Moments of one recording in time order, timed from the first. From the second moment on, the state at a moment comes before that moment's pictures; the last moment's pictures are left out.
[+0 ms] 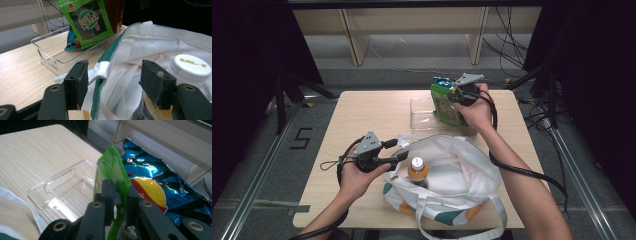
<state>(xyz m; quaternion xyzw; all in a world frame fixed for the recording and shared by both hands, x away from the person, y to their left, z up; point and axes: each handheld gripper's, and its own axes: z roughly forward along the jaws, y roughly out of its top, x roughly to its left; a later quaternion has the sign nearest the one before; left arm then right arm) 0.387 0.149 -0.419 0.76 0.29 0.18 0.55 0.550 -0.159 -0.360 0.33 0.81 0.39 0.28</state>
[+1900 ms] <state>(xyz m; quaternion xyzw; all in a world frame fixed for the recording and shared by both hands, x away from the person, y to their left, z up) 0.386 0.150 -0.417 0.75 0.29 0.18 0.56 0.558 -0.157 -0.343 0.35 0.81 0.39 0.26</state>
